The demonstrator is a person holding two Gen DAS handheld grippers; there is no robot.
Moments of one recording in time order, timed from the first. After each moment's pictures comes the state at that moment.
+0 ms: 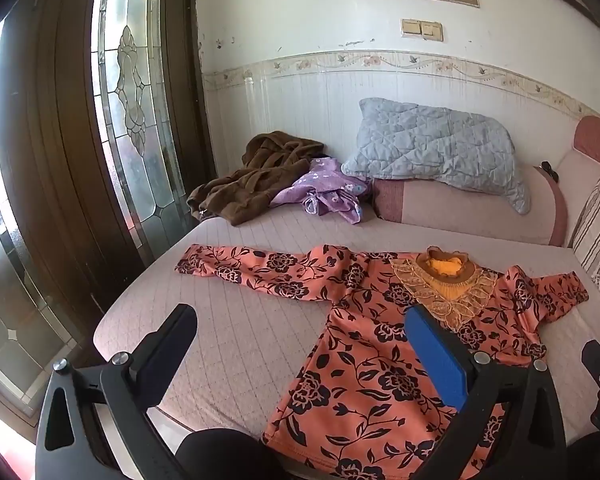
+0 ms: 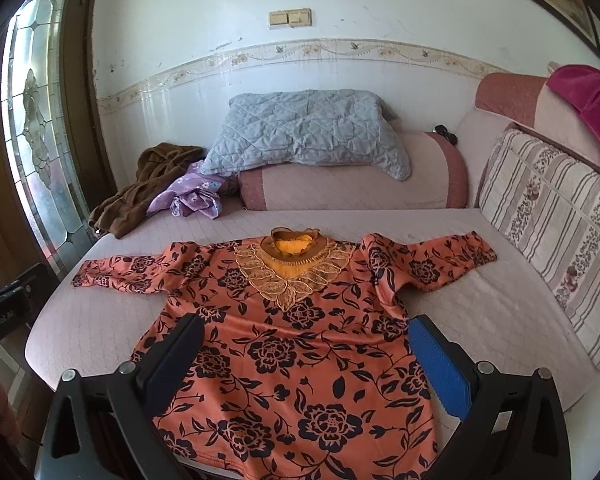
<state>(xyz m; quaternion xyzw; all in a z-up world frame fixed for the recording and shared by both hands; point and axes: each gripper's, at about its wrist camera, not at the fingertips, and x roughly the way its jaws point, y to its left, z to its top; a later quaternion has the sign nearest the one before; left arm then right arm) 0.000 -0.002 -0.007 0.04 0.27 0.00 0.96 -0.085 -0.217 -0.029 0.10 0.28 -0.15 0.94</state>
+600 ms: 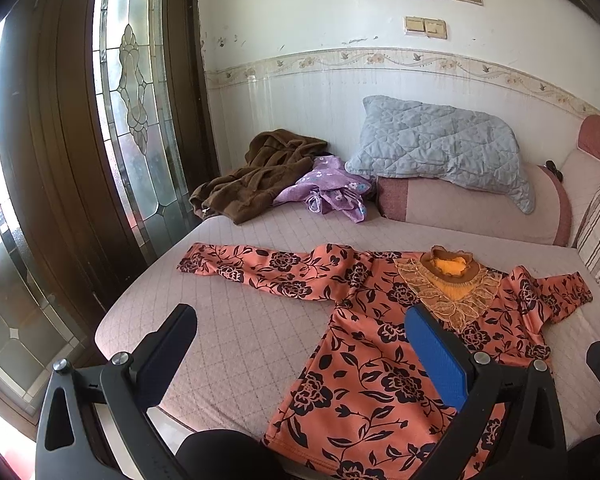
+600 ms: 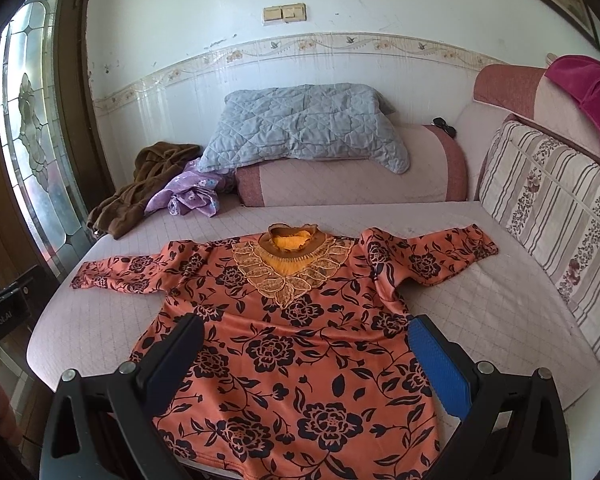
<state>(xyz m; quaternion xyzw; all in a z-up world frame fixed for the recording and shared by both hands) 0.003 -0.004 -0.012 0.04 0.27 0.01 0.96 -0.082 -0.221 -0.034 0.10 0.29 -0.15 0.94</state>
